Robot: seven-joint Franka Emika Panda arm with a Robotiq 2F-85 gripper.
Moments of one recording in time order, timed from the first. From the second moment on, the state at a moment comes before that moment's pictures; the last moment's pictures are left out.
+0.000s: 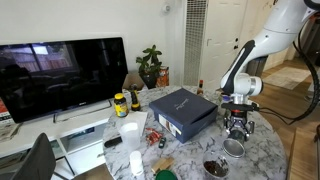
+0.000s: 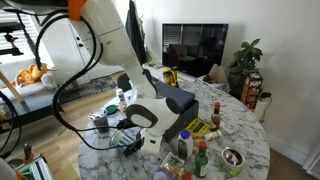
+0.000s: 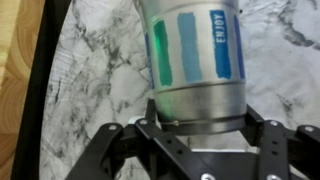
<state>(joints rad) -0.13 0.52 -0.13 -2.39 0.70 2.31 0.69</state>
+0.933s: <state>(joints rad) 0.36 0.24 -0.43 -2.66 0.13 2.71 1.51</state>
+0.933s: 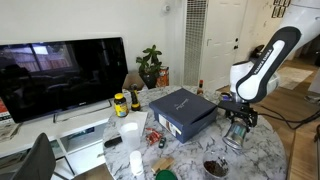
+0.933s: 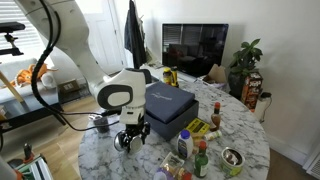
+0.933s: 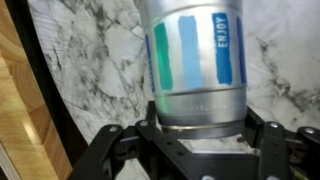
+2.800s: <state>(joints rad) 0.40 0.23 -0.25 -2.54 -0.77 2.32 2.53</state>
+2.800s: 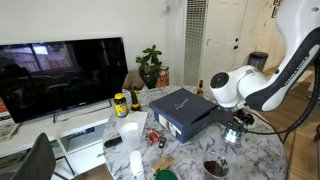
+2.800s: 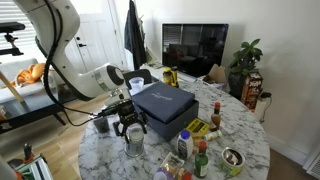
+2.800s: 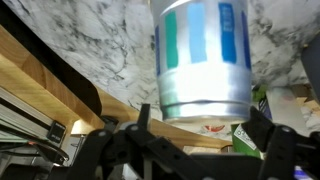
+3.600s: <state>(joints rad) 0.14 0.01 -0.08 -2.64 -0.72 2.31 2.19</state>
